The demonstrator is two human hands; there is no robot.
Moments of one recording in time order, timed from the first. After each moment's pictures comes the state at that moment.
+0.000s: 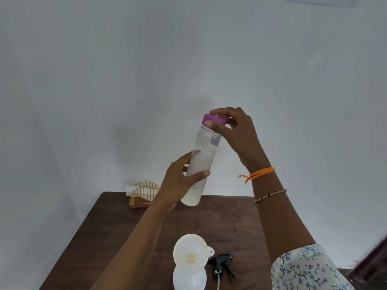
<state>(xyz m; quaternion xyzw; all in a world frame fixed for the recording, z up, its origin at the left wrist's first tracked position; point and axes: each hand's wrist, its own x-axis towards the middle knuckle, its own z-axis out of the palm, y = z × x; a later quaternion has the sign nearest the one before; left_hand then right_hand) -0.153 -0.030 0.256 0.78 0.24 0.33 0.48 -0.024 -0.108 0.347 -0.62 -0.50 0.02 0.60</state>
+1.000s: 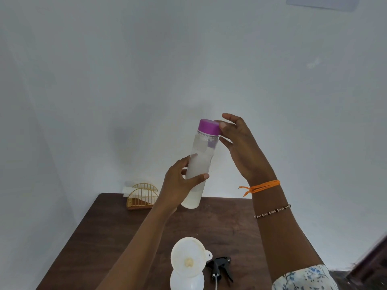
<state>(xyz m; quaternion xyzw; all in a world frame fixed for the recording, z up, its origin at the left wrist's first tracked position) -0.144 -0.029 0.247 0.75 0.28 0.35 0.49 -0.034 -0.120 0.340 -0.58 -0.42 0.19 0.67</state>
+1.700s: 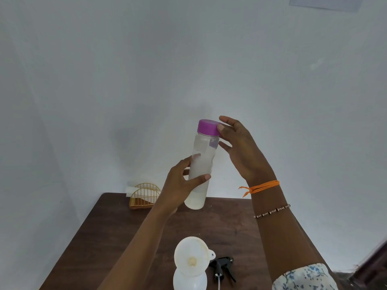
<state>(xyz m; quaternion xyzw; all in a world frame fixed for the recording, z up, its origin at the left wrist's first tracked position) -0.151 -0.029 0.249 0.76 0.24 0.34 0.50 -0.037 -0.117 0.337 -0.58 -0.42 0.21 0.67</state>
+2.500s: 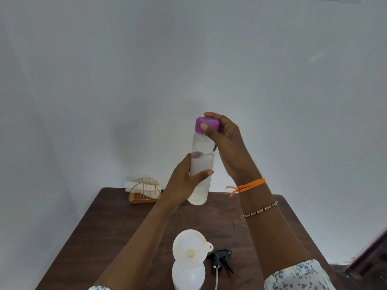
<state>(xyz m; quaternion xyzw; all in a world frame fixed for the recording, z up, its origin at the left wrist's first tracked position) -0.142 -0.035 0.241 0.78 0.22 0.33 0.49 -0.054 -0.104 0.327 -0.55 -0.45 0.15 0.68</state>
